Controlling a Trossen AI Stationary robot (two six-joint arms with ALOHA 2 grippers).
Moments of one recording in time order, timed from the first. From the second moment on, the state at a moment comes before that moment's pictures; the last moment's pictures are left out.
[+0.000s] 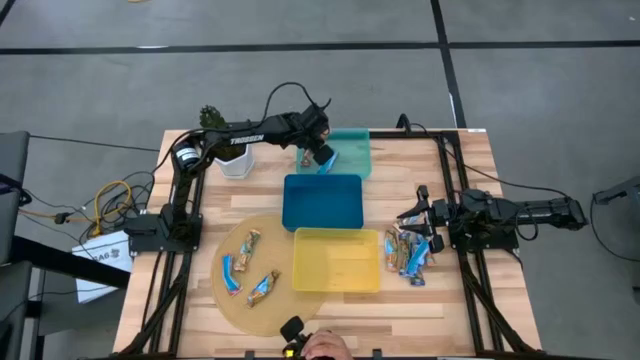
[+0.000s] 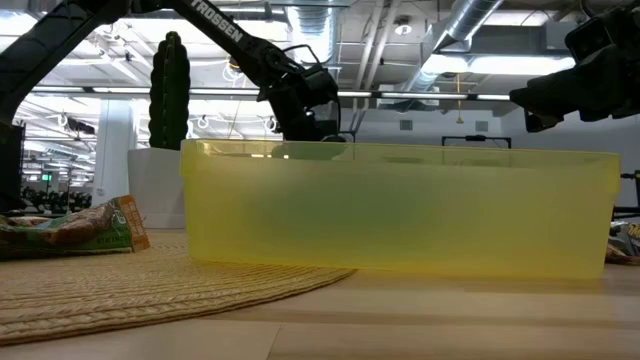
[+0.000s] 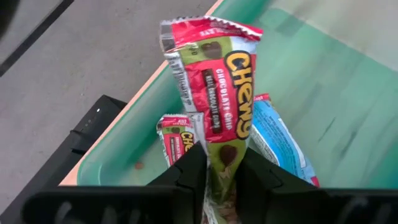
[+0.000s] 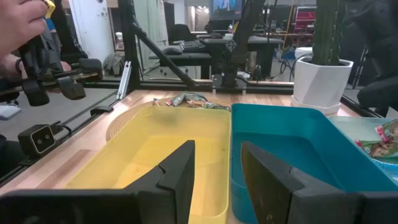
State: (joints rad) left arm 0.54 2.07 1.62 -0.47 -0.16 -0.05; right arm 0.02 0.10 0.01 0.03 -0.13 -0.04
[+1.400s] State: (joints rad) left arm 0.46 2.01 1.60 -0.45 -0.09 -0.01; right arm 0.02 0.10 0.01 0.03 -0.13 -0.04
